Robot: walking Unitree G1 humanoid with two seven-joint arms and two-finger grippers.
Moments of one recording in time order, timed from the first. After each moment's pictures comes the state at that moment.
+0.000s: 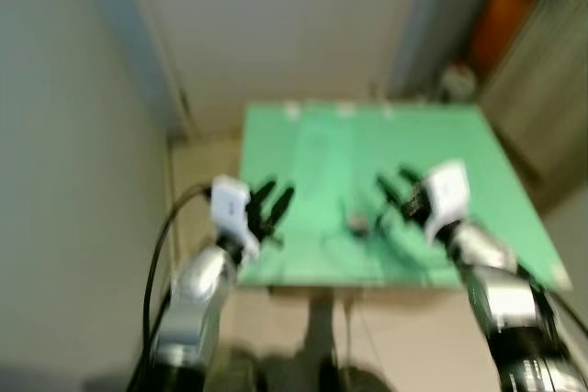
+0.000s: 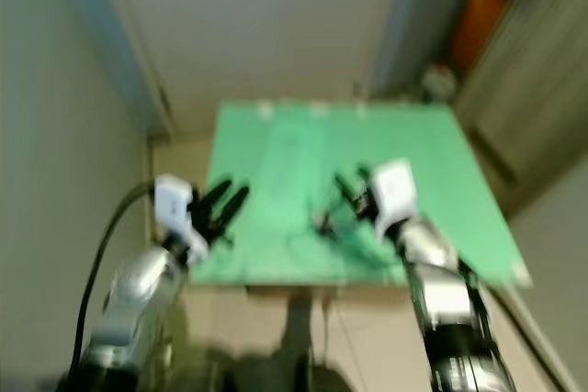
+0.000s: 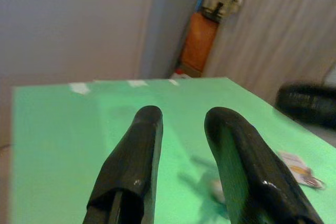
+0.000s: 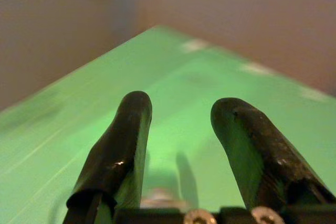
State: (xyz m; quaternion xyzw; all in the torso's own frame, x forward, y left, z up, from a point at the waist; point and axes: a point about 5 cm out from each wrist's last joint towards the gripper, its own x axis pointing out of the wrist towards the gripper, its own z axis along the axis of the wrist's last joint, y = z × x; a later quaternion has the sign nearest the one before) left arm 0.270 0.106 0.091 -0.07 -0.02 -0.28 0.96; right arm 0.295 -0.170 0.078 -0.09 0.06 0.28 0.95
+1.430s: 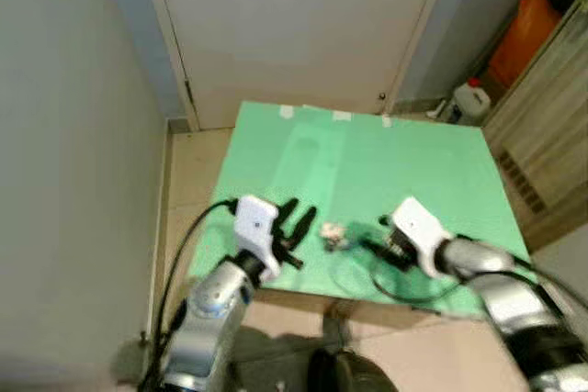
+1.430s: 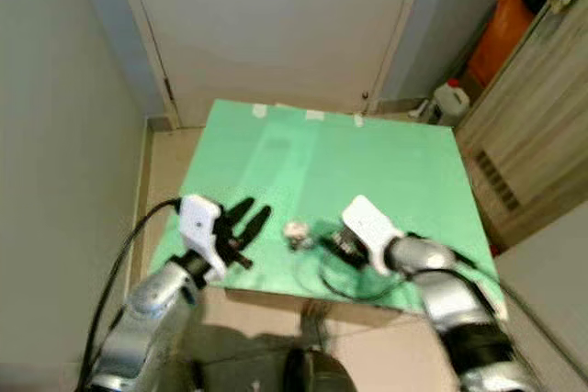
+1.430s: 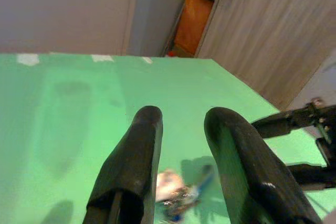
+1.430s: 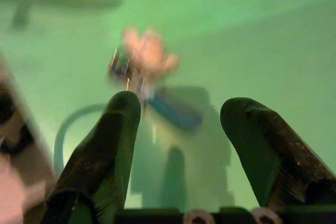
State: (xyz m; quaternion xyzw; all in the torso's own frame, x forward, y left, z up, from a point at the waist) left arm 0.248 0.077 0.082 -0.06 0.03 -0.31 0.95; right arm 0.279 -0.188 0.055 -0.23 0.22 0.39 0.86
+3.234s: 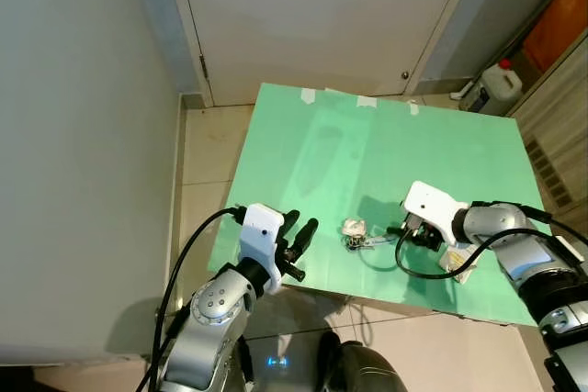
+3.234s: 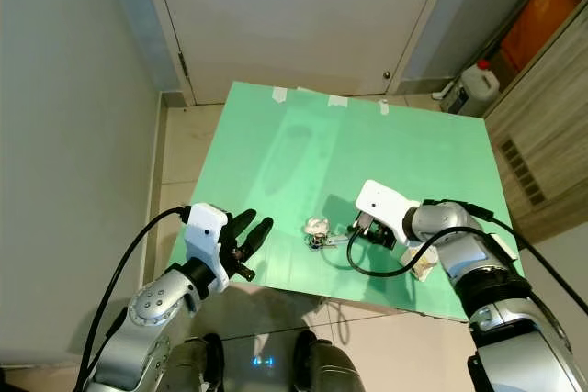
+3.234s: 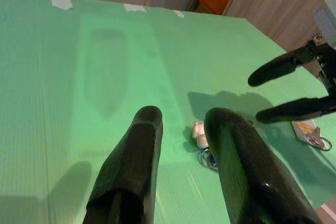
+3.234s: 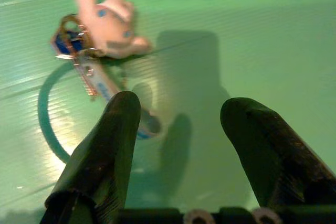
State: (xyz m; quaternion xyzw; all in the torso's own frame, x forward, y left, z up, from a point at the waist) left arm 0.239 0.075 0.075 -0.04 0.08 -0.30 0.95; right arm 0.316 -0.213 0.070 -0.34 0.26 0.40 0.81
